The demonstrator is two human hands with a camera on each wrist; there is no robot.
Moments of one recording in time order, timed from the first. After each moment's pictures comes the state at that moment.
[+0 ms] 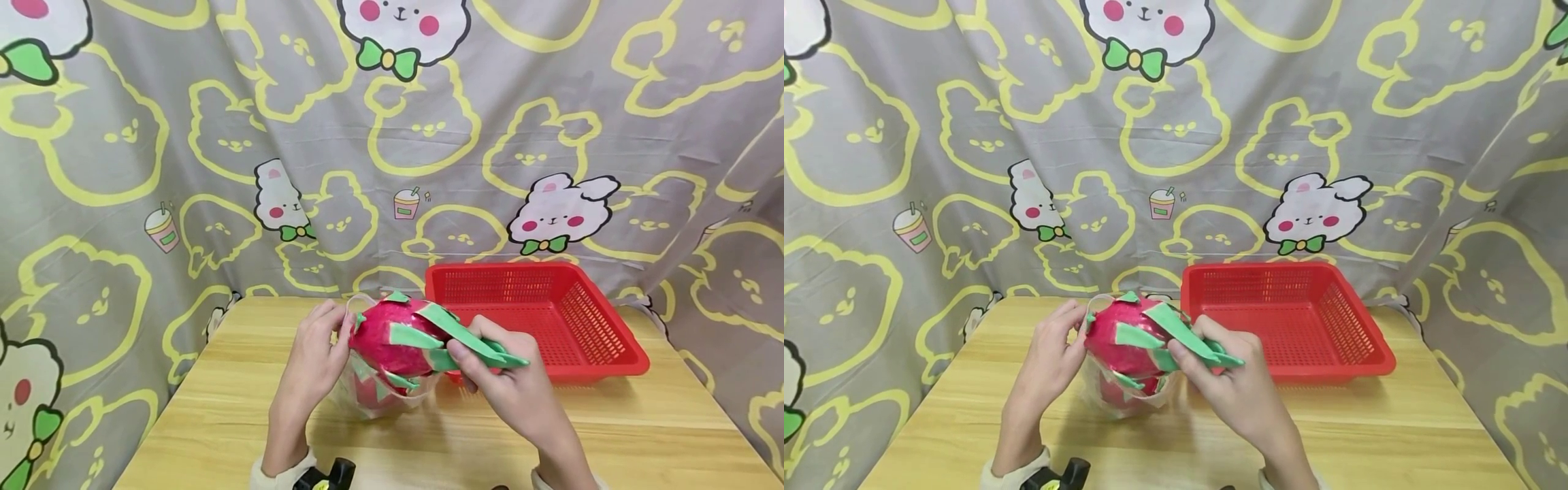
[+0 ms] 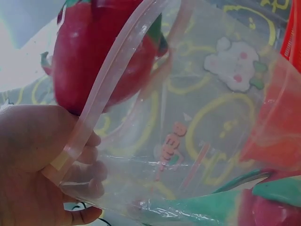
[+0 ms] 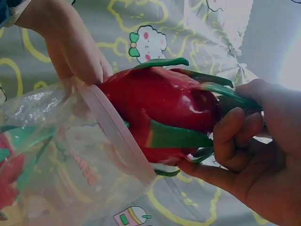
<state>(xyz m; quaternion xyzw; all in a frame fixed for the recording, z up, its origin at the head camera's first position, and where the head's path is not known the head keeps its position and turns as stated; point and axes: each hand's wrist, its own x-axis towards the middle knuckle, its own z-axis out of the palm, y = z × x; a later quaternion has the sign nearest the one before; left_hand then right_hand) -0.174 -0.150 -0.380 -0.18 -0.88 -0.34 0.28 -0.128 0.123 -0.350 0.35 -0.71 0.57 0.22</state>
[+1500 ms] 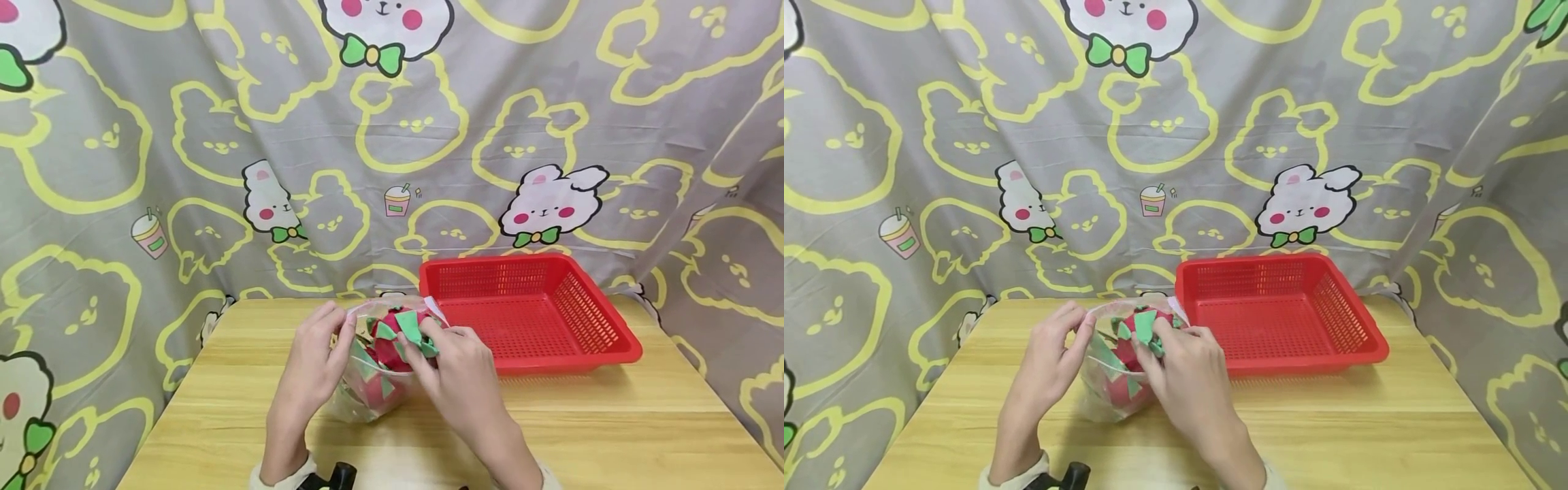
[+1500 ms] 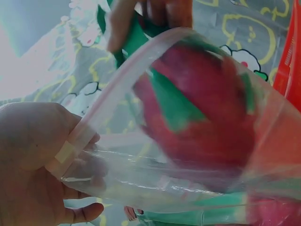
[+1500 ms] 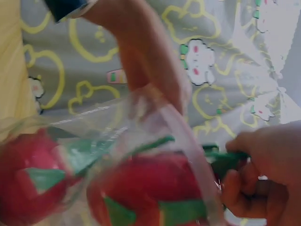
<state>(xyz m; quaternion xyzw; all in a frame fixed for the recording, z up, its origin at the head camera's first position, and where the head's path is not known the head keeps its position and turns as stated) -0.167 -0.137 -0.374 -0.21 -0.87 -0.35 0.28 -0.138 0.077 -0.374 0.24 -0.85 0.29 0.36</state>
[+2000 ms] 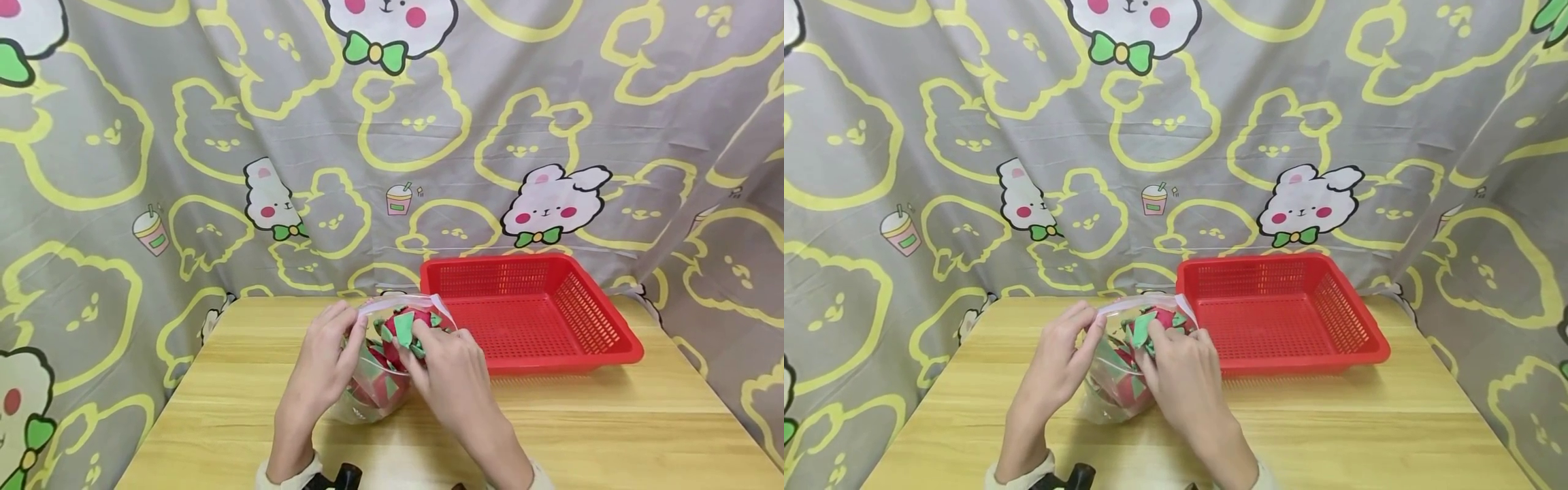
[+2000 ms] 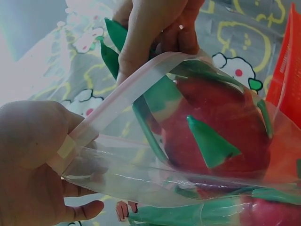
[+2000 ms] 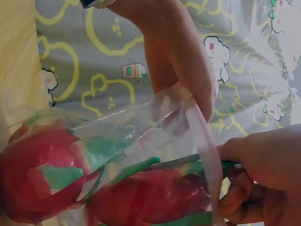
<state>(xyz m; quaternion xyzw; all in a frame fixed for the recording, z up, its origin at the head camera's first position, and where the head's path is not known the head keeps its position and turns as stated) -0.166 -0.130 -0.374 -0.23 -0.87 -0.34 0.27 -0.144 0.069 -0.383 0.23 -0.89 0.22 0.33</state>
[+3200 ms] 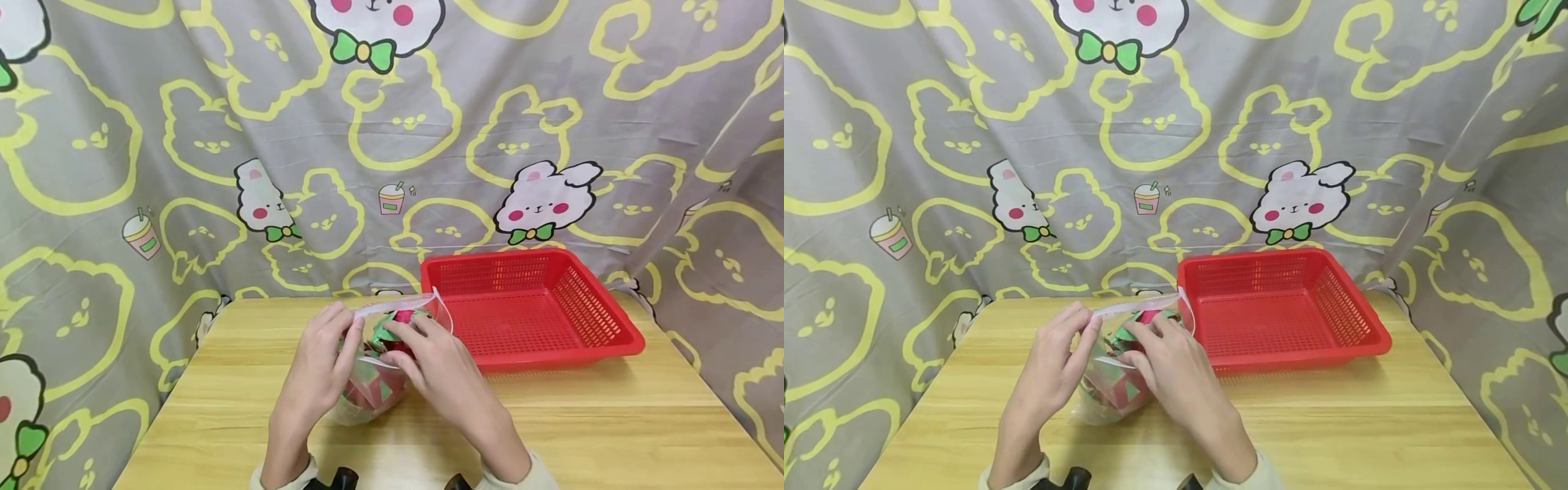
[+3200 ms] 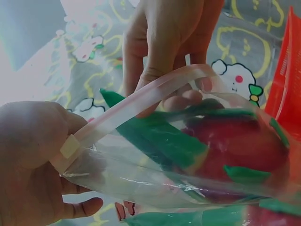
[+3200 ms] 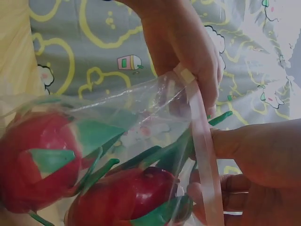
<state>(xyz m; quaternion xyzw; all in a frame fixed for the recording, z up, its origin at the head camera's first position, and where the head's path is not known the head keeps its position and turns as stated) -0.158 -0.123 -0.369 -0.24 -0.87 -0.32 0.28 -0.151 0.080 -0.382 0.29 -0.88 0.29 0.23</state>
